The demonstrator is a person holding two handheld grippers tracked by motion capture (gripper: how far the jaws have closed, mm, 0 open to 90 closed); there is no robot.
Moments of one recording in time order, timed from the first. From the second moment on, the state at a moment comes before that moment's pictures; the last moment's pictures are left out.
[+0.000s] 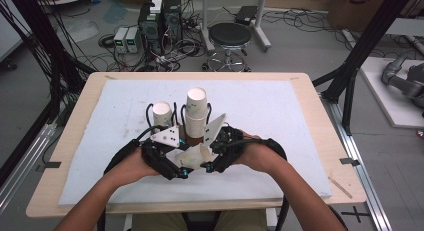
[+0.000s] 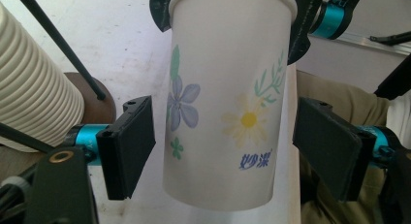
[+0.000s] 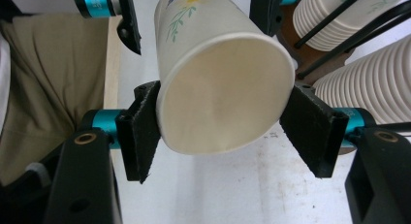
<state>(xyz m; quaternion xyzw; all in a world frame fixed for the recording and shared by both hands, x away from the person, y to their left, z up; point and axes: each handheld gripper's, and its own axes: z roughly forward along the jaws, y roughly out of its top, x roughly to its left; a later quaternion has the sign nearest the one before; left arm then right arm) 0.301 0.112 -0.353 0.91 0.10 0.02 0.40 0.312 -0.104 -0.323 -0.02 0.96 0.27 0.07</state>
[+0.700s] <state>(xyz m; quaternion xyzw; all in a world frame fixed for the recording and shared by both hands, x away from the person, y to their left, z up) 0.303 0.104 -0.362 0.92 0.08 0.00 0.38 0.308 -0.087 -0.321 -0.05 0.97 0.22 0.07</state>
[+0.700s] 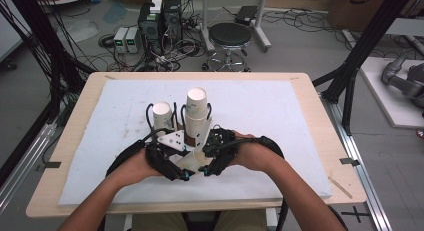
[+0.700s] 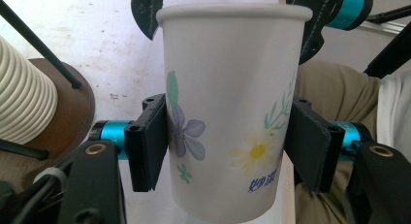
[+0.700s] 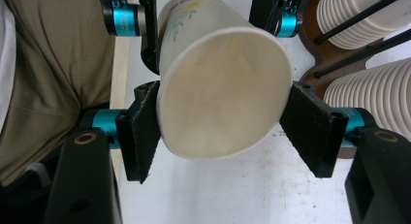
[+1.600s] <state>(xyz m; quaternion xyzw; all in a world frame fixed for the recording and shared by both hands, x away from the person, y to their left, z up) 0.291 0.172 -0.390 0.78 0.18 0.08 0.60 0.318 -0.198 -0.339 0.18 0.85 0.49 0.11</state>
